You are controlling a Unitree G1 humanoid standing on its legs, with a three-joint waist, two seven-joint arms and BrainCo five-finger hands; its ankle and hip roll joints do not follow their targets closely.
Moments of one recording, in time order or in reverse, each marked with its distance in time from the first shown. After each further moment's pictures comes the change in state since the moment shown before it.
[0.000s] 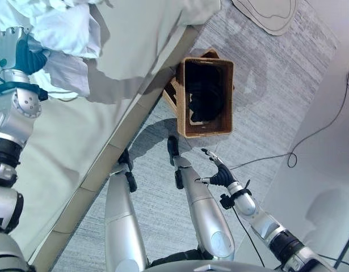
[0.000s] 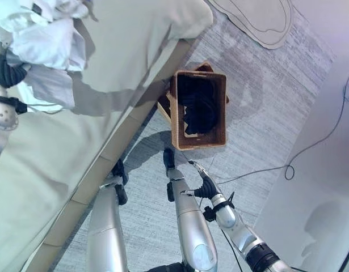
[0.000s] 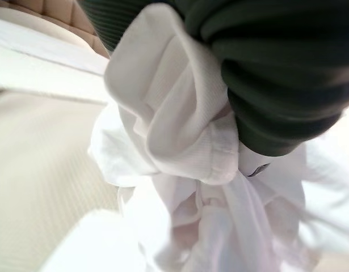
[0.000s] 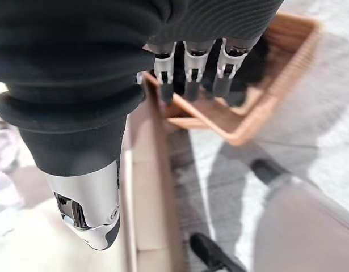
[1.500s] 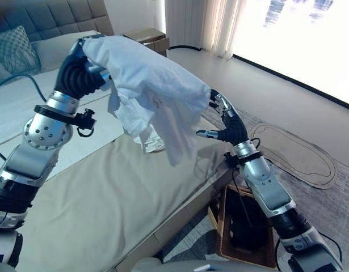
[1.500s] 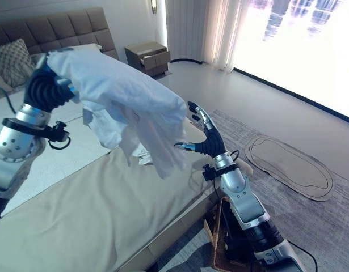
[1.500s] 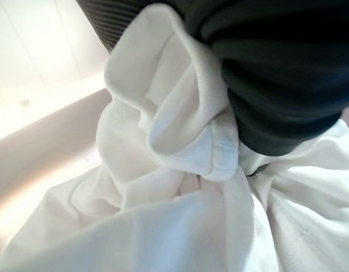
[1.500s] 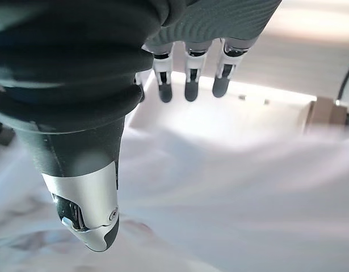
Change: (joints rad) left arm 0.309 -0.044 0.099 -0.781 -0.737 -0.237 -0.424; right arm -0.155 0.040 -0.199 -0.402 0.252 0.062 0.142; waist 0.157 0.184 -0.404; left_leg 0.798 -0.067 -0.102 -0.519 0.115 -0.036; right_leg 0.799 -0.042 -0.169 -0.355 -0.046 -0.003
